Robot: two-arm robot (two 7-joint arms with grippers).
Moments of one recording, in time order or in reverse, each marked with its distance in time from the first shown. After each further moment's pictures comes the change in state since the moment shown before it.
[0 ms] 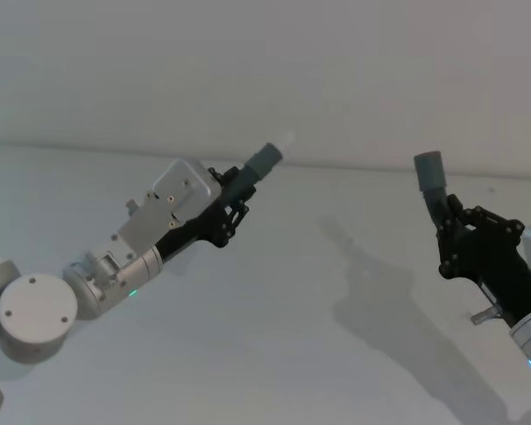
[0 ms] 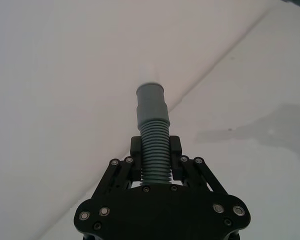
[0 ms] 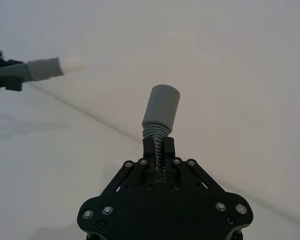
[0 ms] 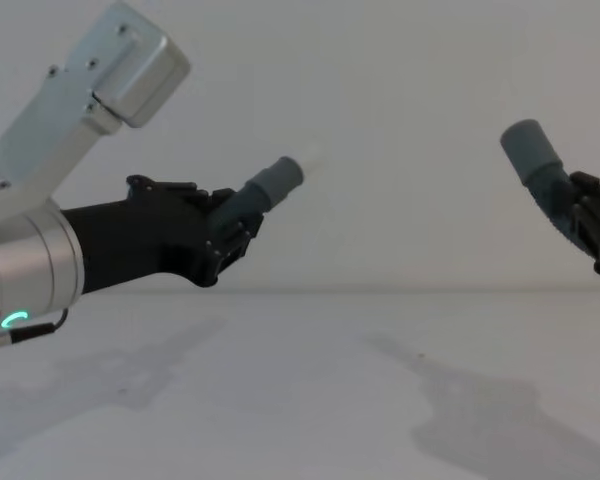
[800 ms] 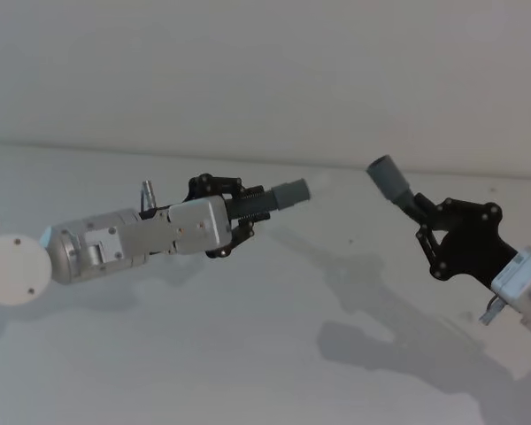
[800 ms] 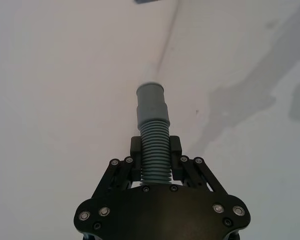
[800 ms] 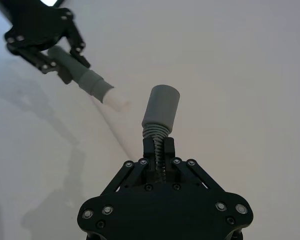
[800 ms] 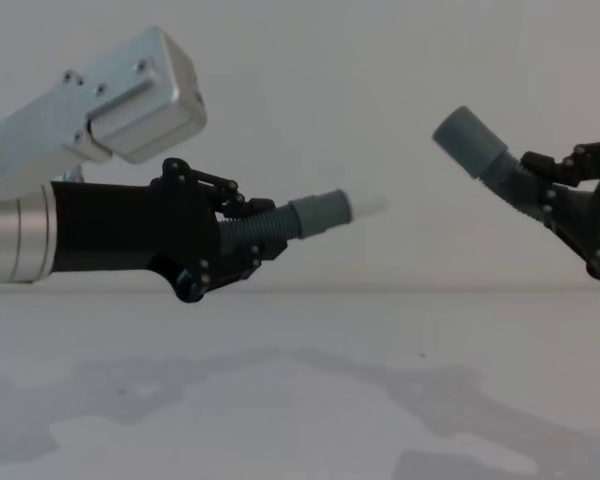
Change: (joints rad) left arm -0.168 0.124 0.104 0.056 0.178 -0.196 -0.263; right arm 0.150 0.126 -0.068 0.120 -0.237 -0.320 0.149
